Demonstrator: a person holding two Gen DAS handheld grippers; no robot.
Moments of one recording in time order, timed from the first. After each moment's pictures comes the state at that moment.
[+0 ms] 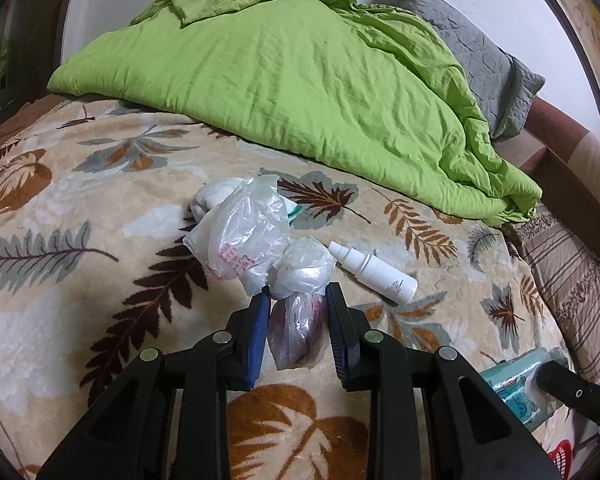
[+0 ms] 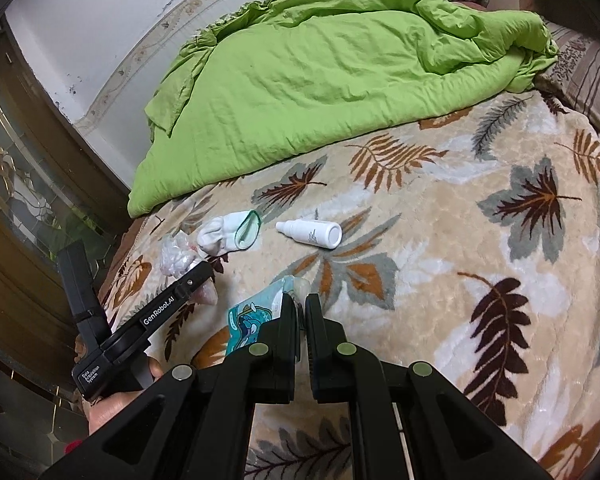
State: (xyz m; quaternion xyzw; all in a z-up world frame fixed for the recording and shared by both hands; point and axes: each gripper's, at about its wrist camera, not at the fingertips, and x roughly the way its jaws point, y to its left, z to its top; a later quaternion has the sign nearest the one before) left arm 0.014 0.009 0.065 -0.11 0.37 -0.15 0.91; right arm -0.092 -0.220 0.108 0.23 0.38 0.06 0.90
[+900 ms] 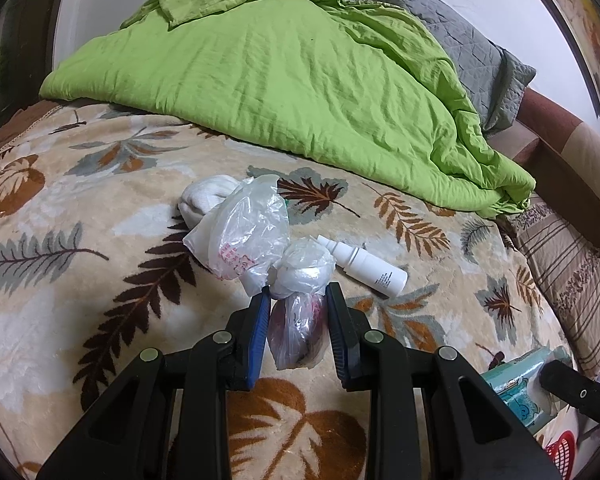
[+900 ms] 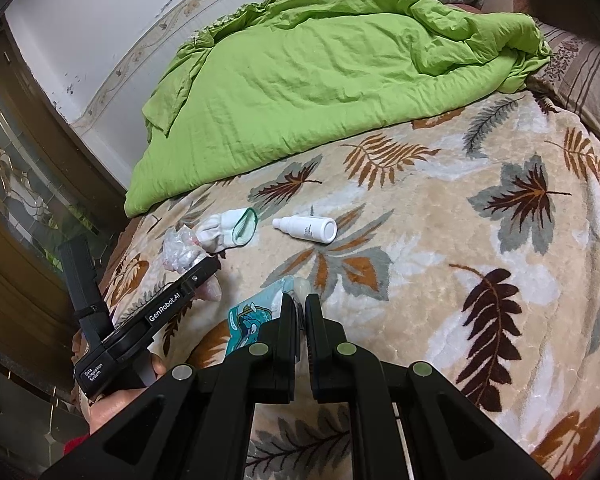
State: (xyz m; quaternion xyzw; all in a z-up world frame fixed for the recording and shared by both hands) left arm 0.008 0.000 0.068 -0.10 0.37 -0.16 0.91; right arm -0.103 -0.221 0.113 0.23 0.37 0.05 0.90
